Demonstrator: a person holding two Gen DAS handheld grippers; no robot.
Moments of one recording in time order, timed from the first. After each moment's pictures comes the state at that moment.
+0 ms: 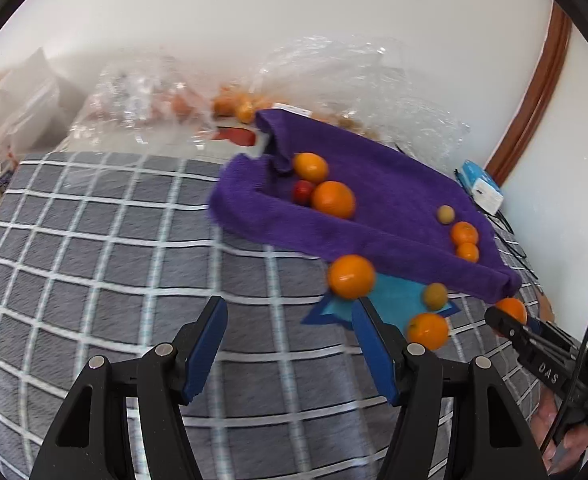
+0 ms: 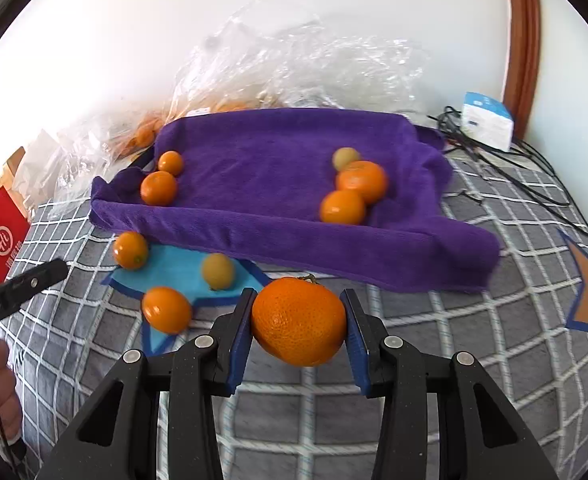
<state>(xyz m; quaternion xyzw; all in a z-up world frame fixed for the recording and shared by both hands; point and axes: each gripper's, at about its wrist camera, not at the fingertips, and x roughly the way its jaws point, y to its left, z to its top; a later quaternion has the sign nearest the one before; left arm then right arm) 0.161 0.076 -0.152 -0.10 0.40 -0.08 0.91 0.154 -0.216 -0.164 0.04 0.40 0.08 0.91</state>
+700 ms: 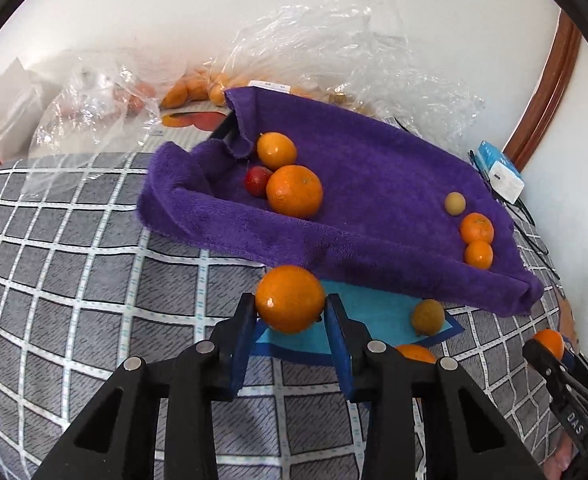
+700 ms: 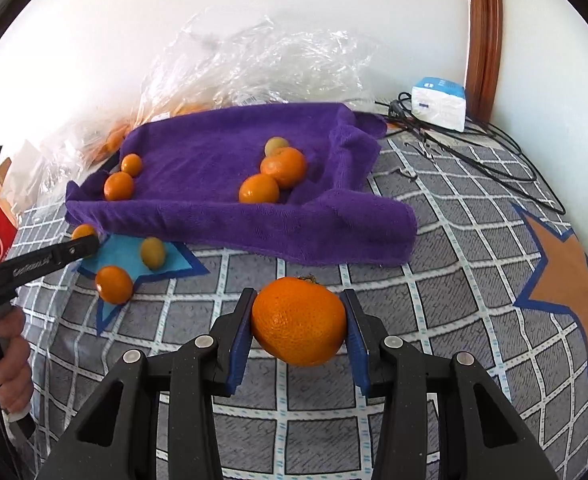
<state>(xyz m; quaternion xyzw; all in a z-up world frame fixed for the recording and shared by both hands) 0.192 0.025 -0.164 -0.08 0.43 -0.04 0.90 0.143 -0.271 -0.170 0.05 0.40 0.06 0.91</state>
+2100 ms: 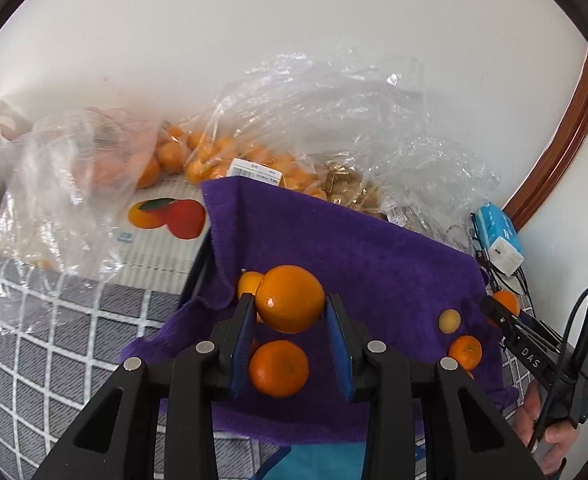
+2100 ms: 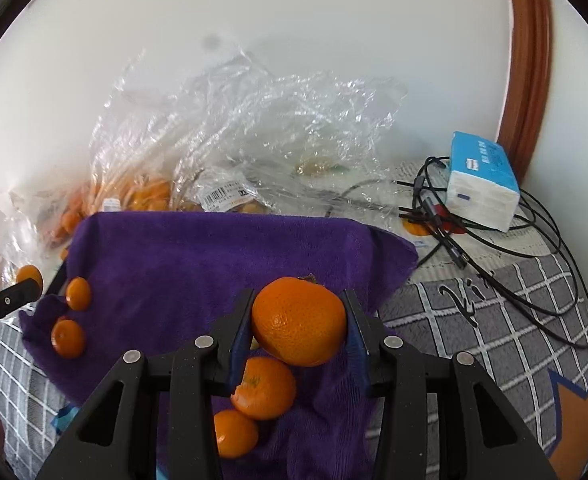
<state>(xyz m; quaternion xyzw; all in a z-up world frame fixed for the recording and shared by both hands) 0.296 0.034 -0.116 -0.11 0.41 -0.06 0.90 0.315 -0.277 -0.141 0.05 0.39 0.05 0.92</state>
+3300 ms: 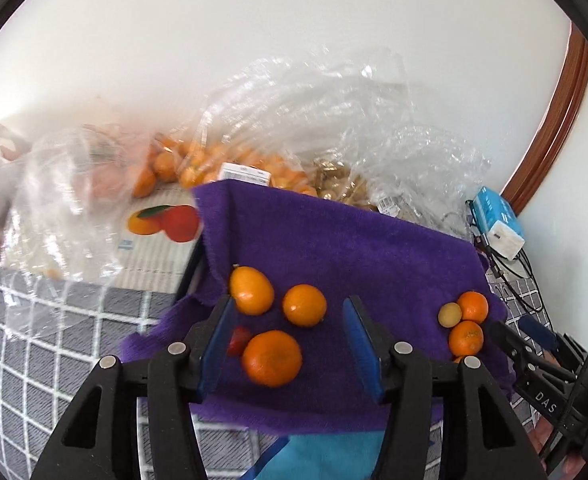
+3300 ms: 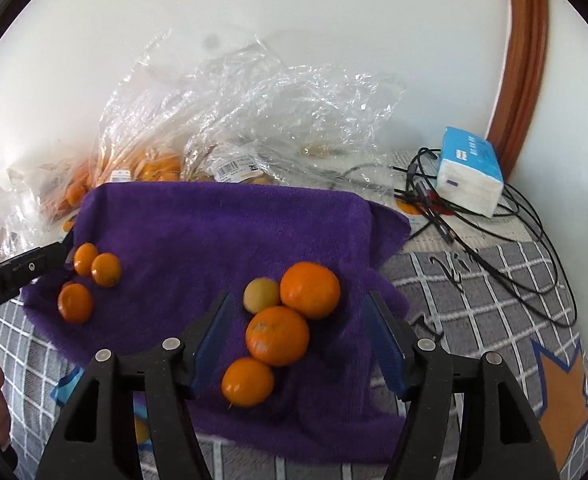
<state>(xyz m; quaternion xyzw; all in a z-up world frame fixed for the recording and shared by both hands) 0.271 0.027 -0.103 -0.07 0.40 -0.05 0.91 0.272 -0.257 -0.129 0.03 0.40 0.03 0.91</state>
